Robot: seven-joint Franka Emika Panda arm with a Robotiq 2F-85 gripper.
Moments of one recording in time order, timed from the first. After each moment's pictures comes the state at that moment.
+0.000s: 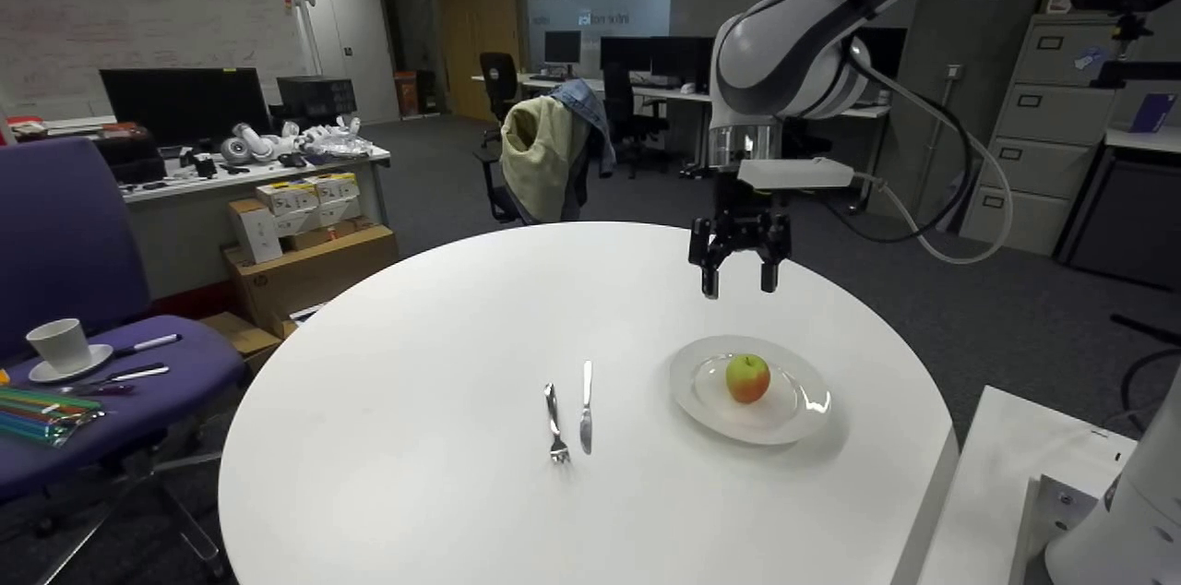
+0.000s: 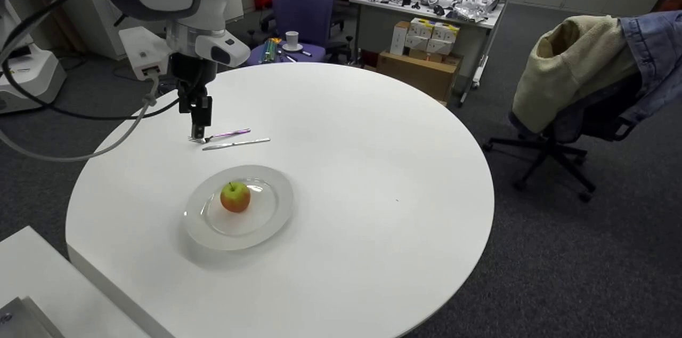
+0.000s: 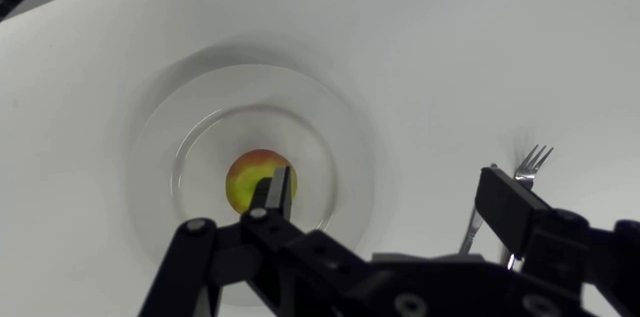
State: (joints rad) arm 0.00 -0.08 -0.02 -2.36 0.22 2.07 0.25
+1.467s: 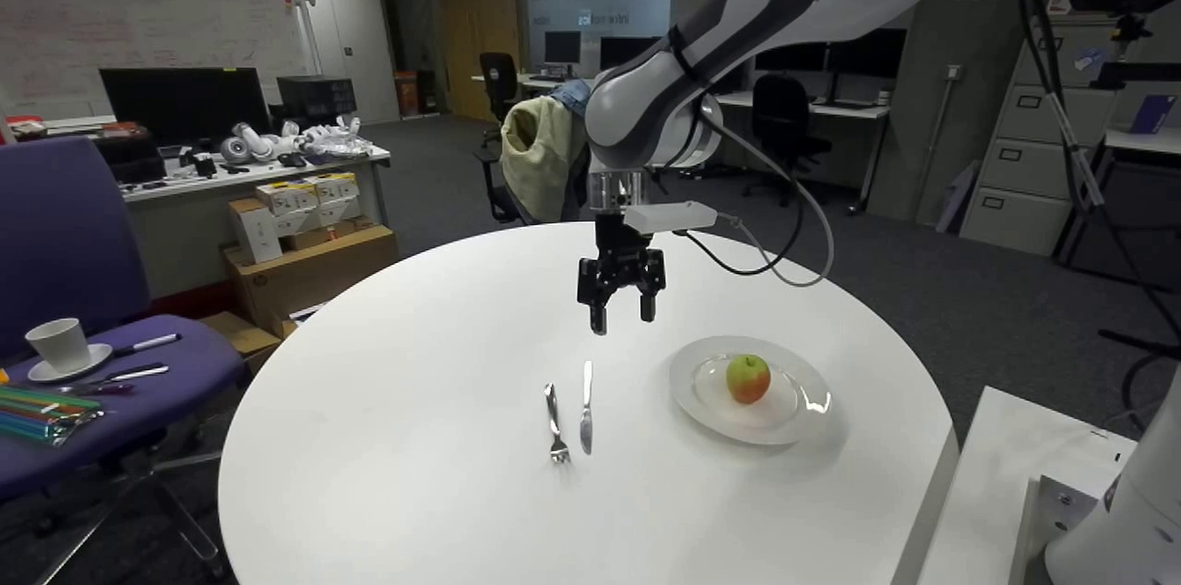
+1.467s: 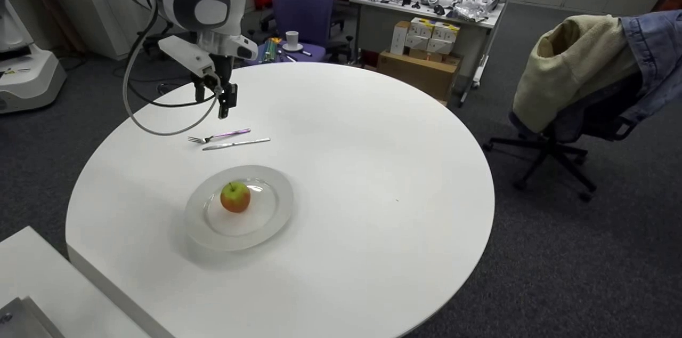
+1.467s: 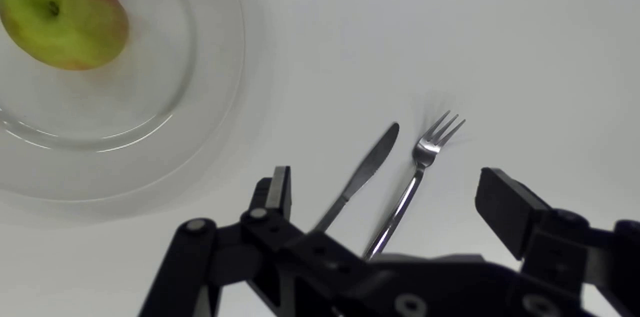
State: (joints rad) arm 0.05 0.35 0.09 -1.95 0.23 2.11 0.08
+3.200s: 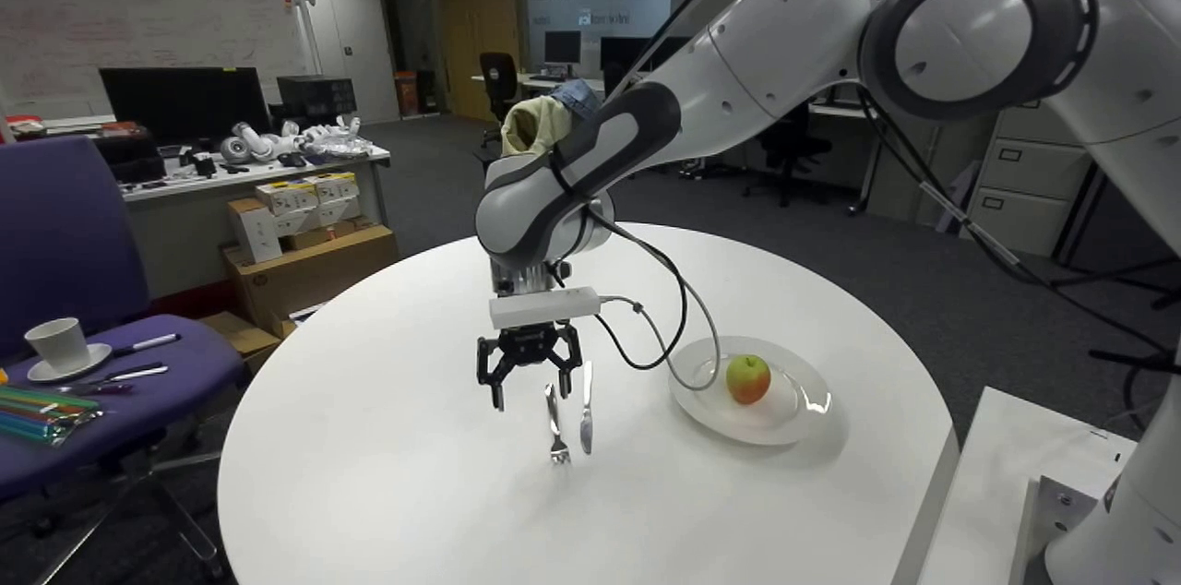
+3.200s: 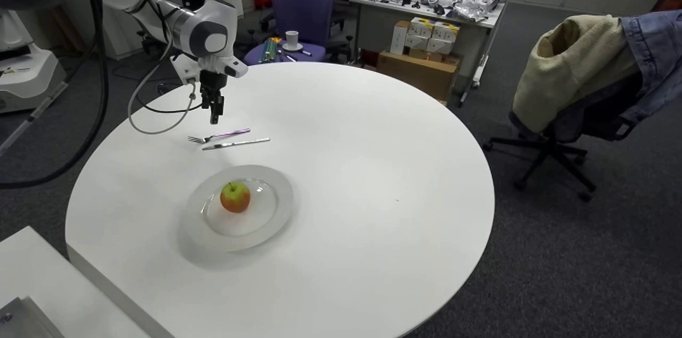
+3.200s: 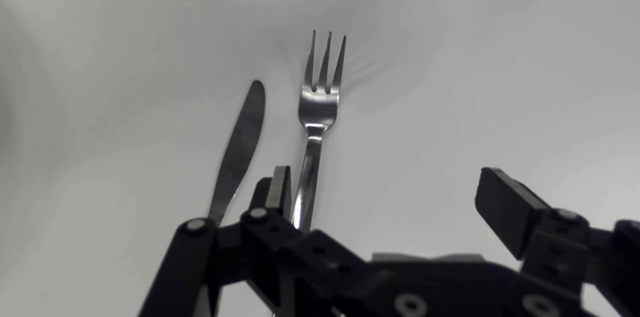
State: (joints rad) arm 0.25 0.79 0.06 -1.51 0.23 2.12 0.59
